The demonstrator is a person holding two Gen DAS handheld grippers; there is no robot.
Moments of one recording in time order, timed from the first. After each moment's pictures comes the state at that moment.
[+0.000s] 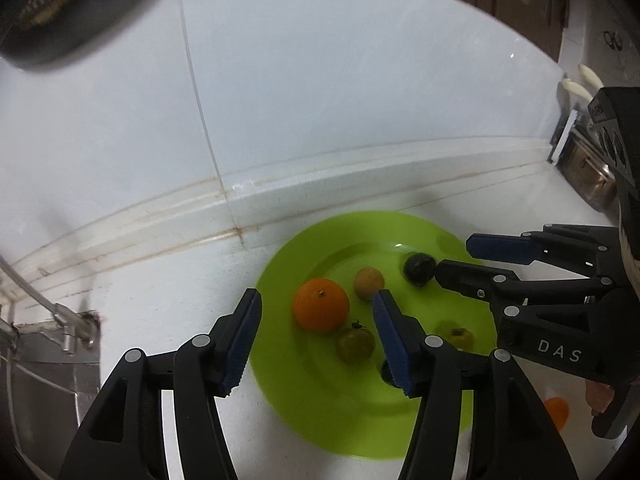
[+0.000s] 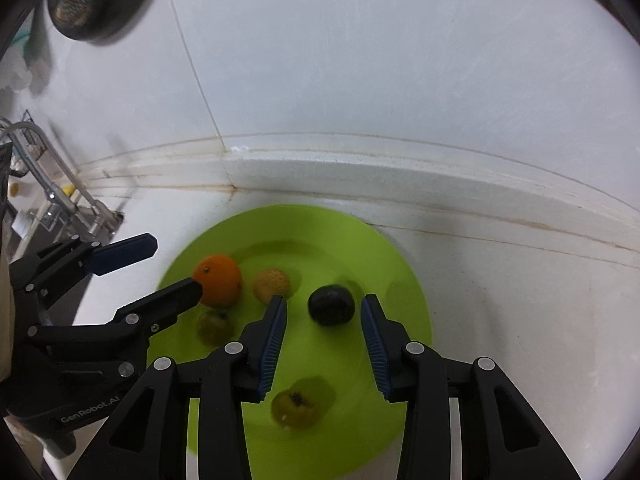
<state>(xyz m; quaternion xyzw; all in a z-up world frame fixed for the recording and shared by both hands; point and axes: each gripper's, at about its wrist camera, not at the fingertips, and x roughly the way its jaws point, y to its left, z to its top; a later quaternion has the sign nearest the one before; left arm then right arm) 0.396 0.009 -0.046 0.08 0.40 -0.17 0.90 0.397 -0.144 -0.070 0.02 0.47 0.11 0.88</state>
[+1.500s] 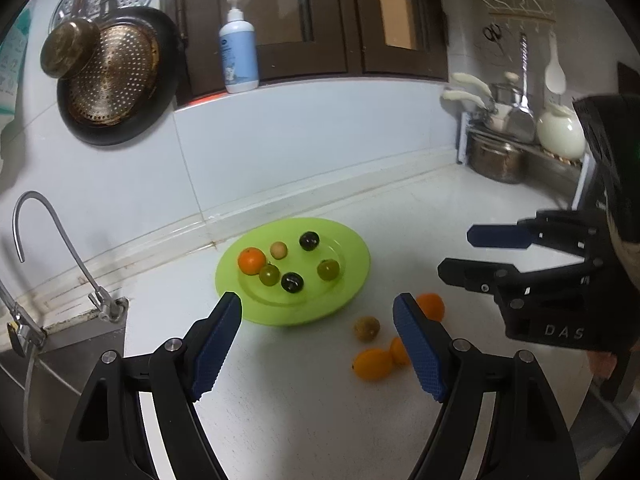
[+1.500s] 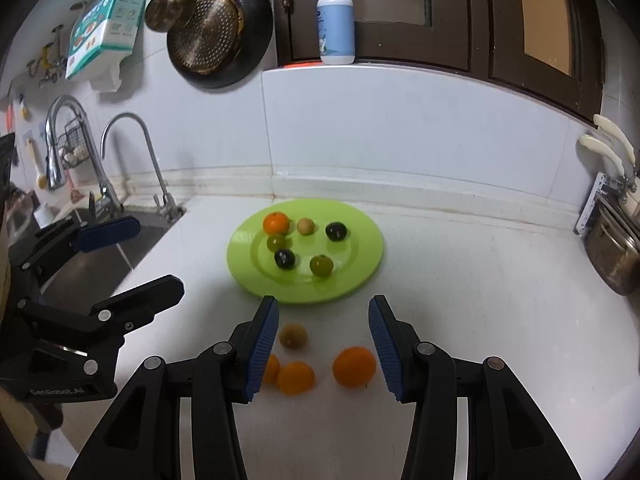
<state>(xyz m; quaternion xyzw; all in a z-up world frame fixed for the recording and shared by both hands) 0.182 0.014 -0.006 0.13 0.27 -0.24 0.93 0.169 -0.145 -0.007 -0.02 0.35 0.07 0.93</state>
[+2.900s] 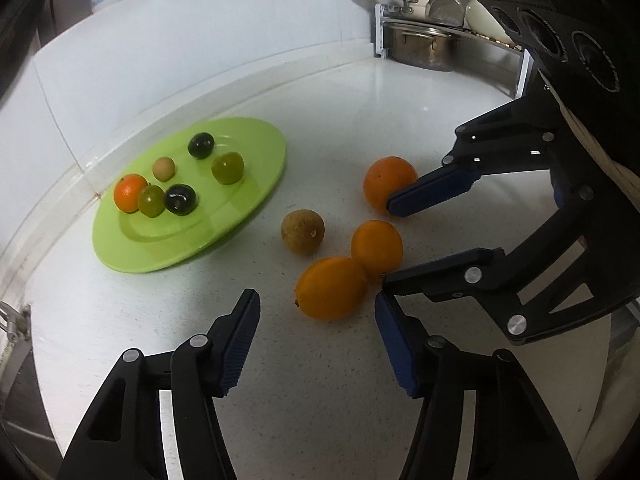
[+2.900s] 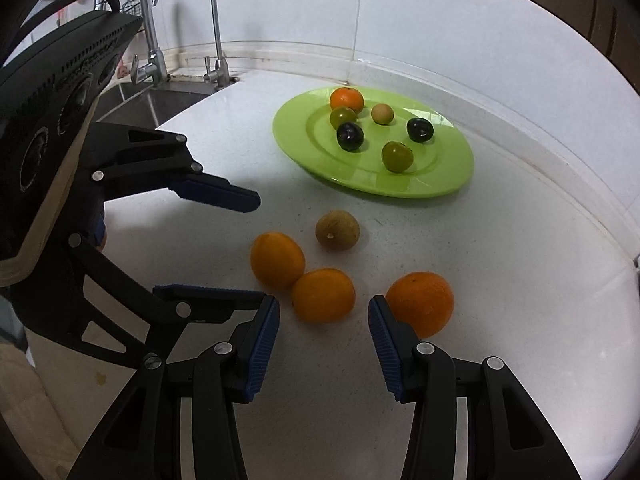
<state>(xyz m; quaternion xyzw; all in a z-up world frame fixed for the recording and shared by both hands) 0.221 -0.021 -0.110 0.22 0.37 -0.38 0.82 0.193 -0.124 -0.098 -0.13 0.46 0.19 0.86</state>
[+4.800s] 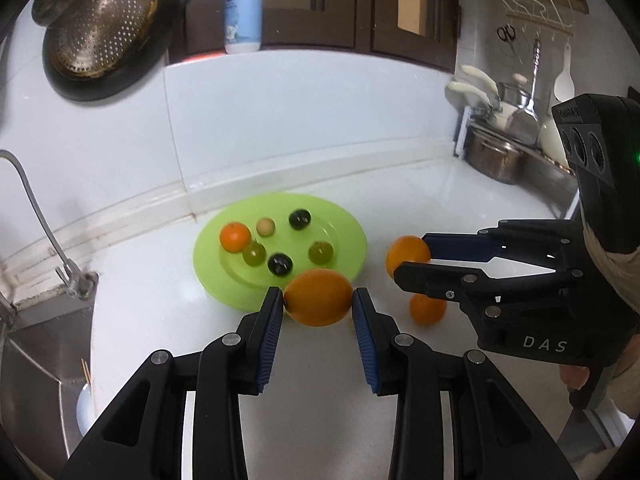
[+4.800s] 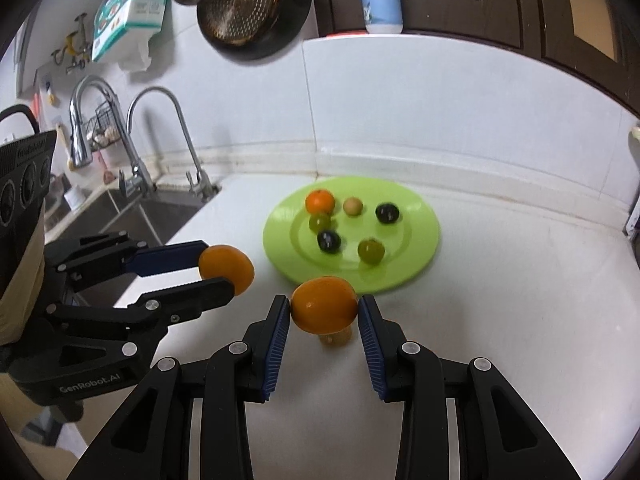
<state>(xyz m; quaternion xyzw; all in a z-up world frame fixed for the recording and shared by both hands) 0.221 0.020 -0.018 0.08 0.32 -0.26 0.91 0.204 -0.135 -0.032 0.00 0.36 0.15 0.92</state>
